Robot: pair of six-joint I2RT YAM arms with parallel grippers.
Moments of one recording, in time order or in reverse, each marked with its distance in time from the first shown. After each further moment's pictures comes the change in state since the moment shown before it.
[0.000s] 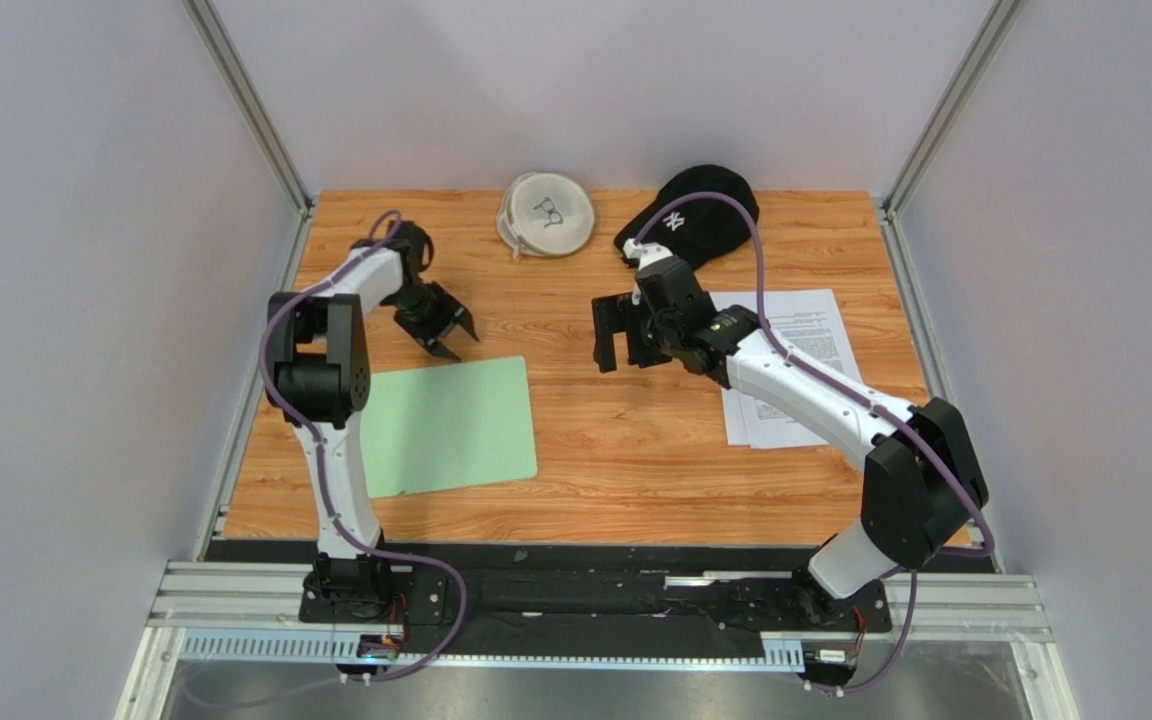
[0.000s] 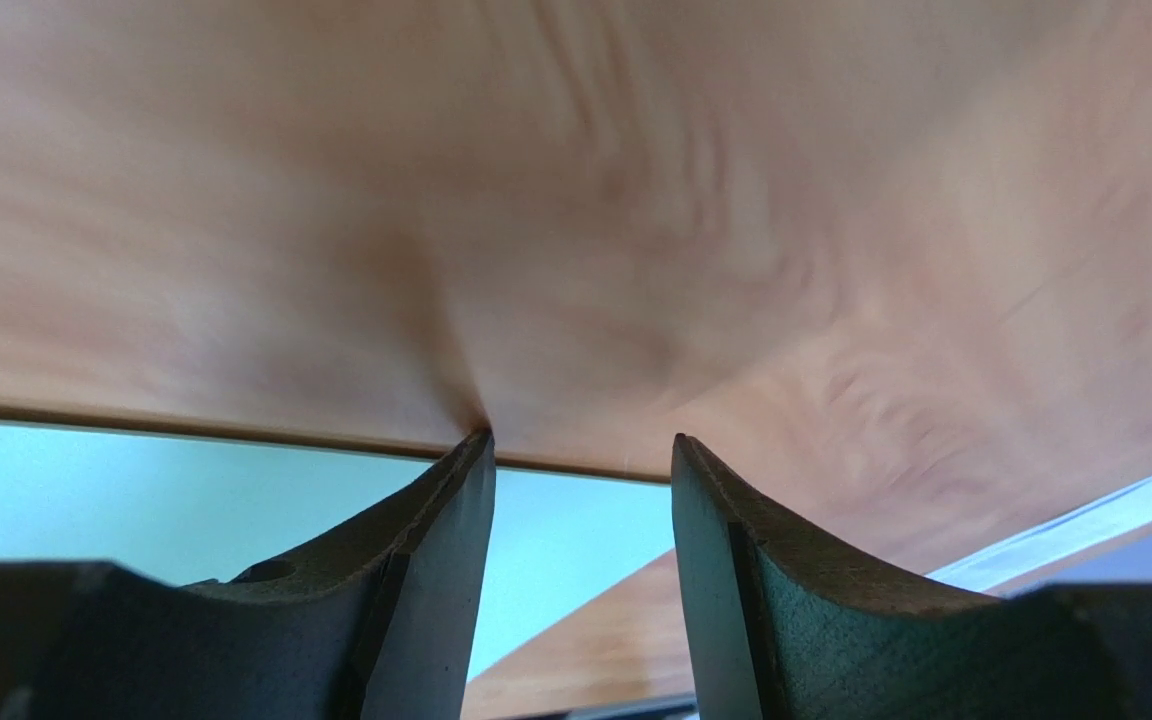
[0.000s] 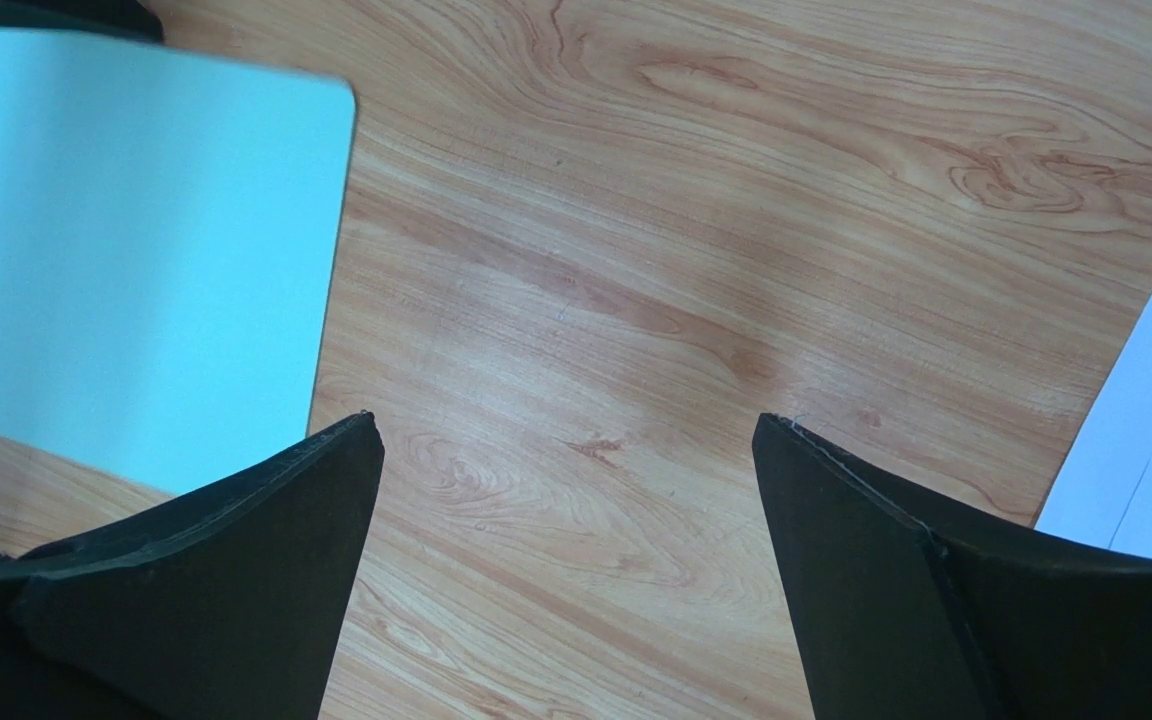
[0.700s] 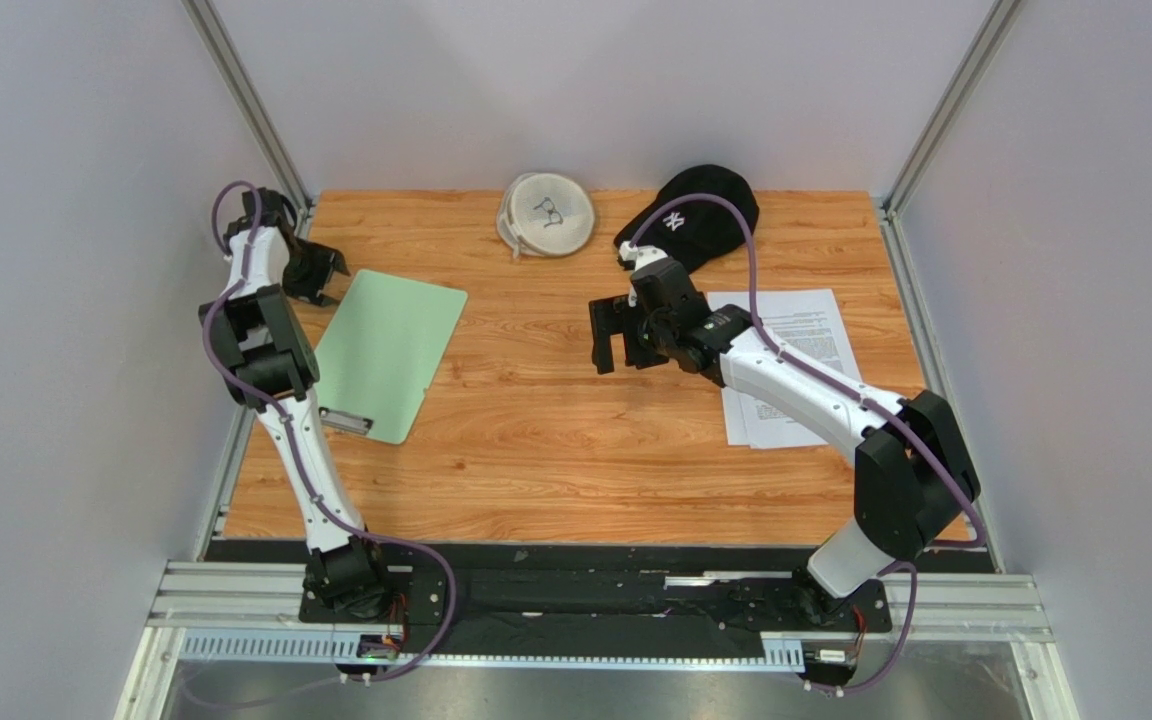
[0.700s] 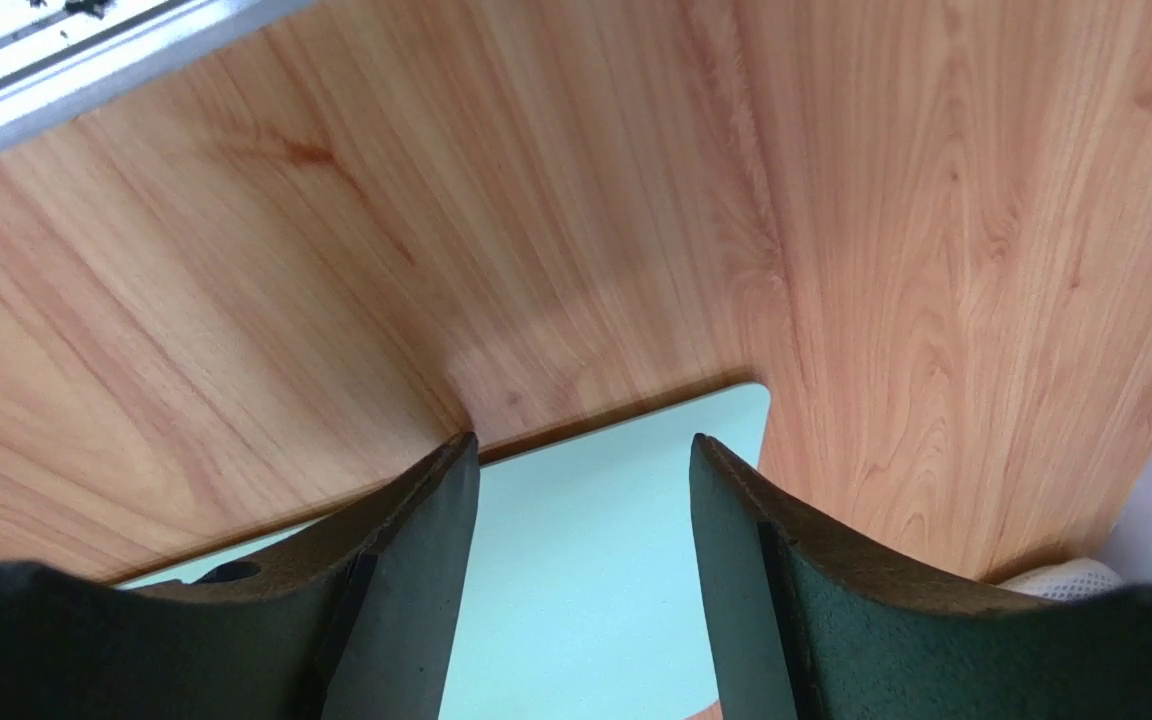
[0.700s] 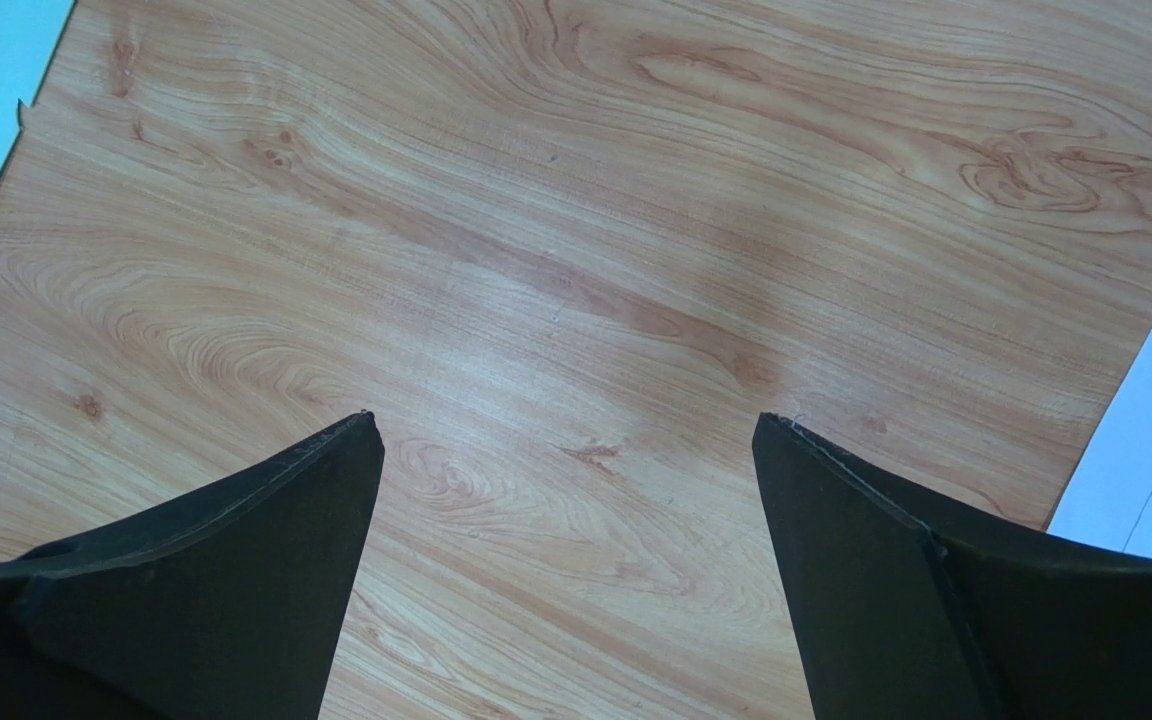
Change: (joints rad) left arm 0.367 0.275 0.483 0.034 -0.153 -0.056; right arm 0.000 0.031 0.003 0.008 -0.007 -0.002
